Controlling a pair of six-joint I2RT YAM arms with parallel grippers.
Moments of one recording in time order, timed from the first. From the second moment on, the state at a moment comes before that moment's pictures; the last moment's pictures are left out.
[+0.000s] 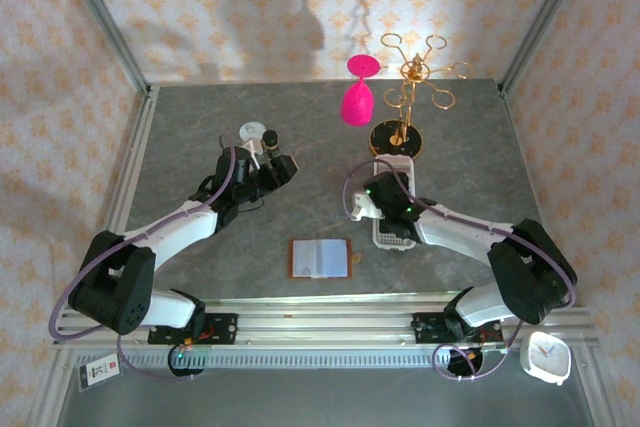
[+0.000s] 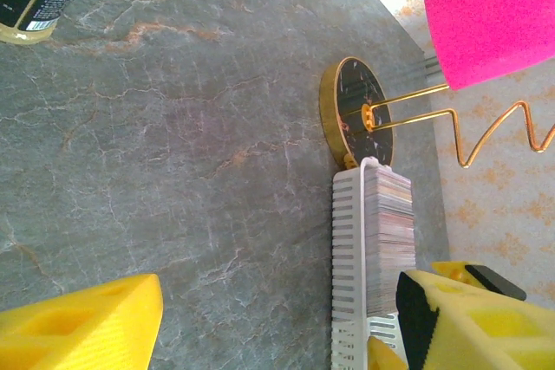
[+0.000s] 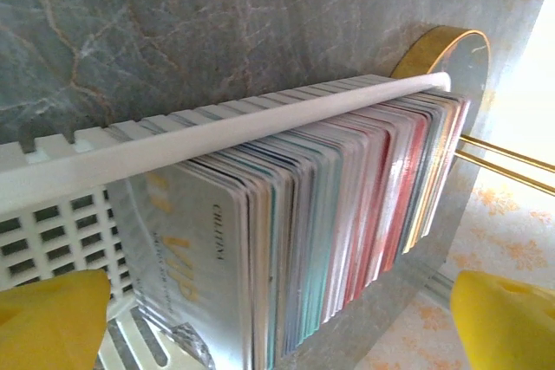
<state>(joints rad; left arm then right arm) -0.35 1.37 0.69 0.16 0.27 -0.91 0.65 1.42 0.71 -0.25 0.51 -1.07</state>
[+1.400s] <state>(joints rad) -0.40 1.37 0.69 0.15 0.27 -0.90 0.63 1.42 0.72 -0.23 0.51 -1.07</state>
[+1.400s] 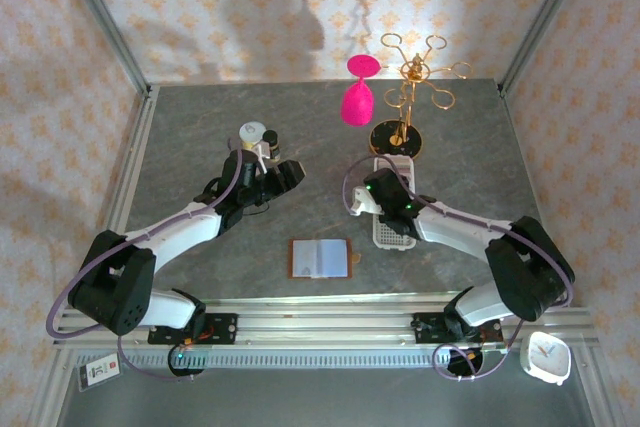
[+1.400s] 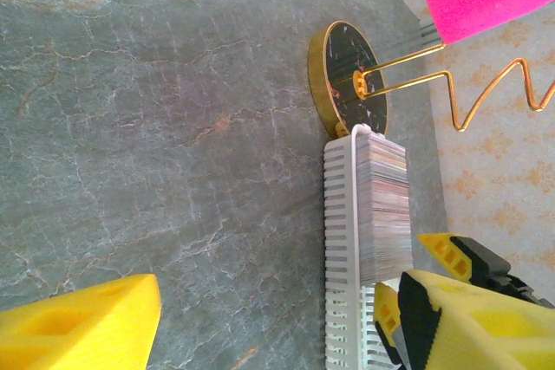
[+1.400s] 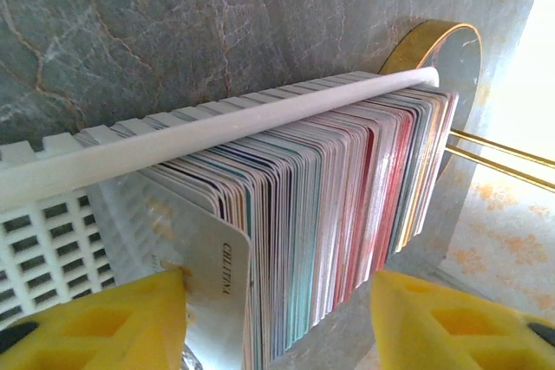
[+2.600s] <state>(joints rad) -0.41 1.38 0.69 0.14 0.26 -0.87 0.63 1.34 0.71 -0.28 0.46 -1.06</state>
